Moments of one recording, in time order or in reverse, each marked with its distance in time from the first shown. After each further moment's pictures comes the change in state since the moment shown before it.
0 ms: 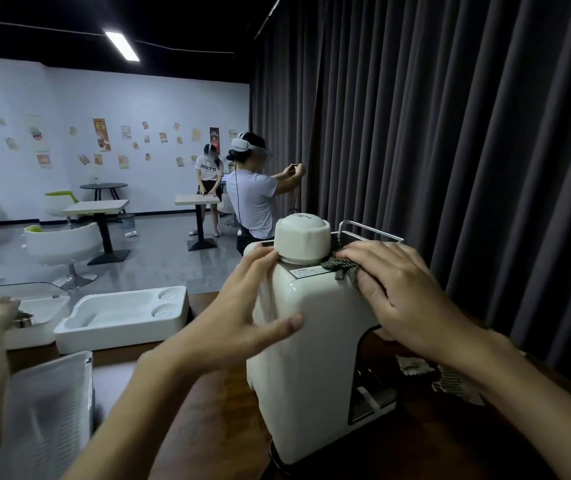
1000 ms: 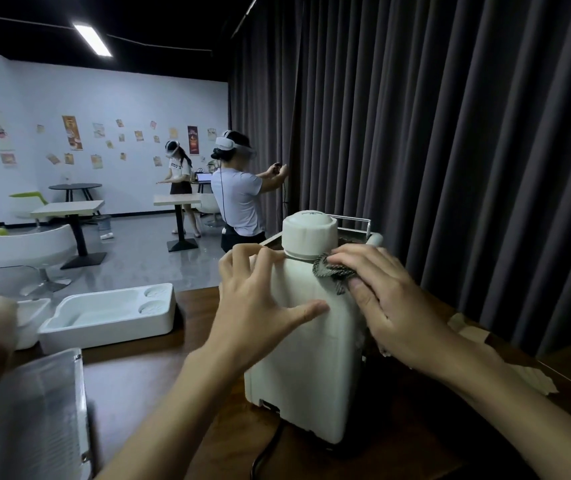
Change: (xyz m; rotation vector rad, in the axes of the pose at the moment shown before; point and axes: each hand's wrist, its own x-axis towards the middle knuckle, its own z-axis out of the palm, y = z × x) left_hand 0.003 0.033 0.038 0.166 0.386 -0.079; right_hand -0.032 -0.024 -0.008 0.146 0.099 0.000
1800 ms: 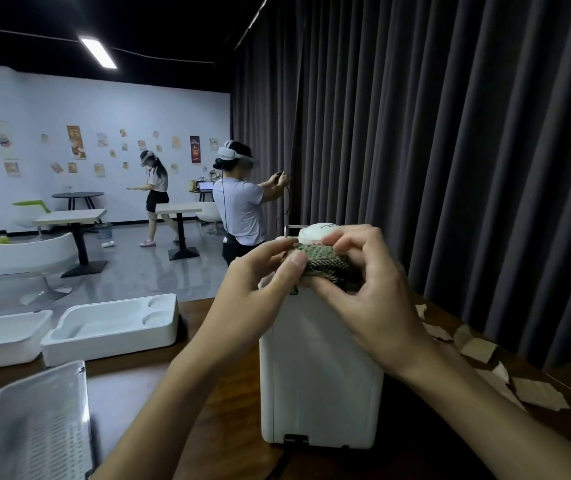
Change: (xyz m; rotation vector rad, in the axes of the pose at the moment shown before) left_hand 0.010 0.037 -0.050 -0.748 -0.117 -0.073; right_hand 0.030 -0.040 0.014 0.304 0.285 0.045
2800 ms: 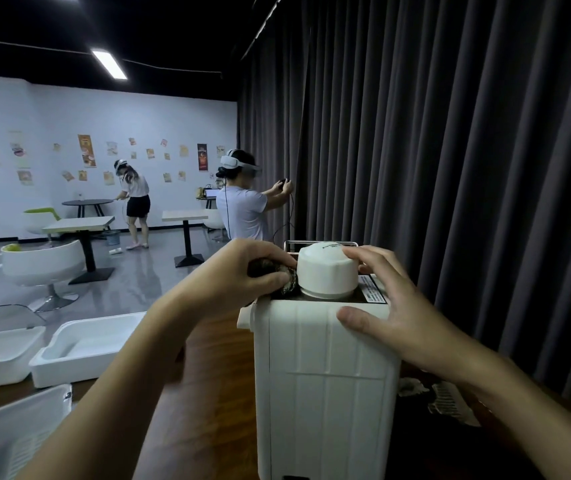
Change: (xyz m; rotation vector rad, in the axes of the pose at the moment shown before) left_hand 0.089 -0.050 -0.049 0.528 -0.303 0.054; right_hand 0.013 0.069 -0.031 -0.034 -0.385 0.208
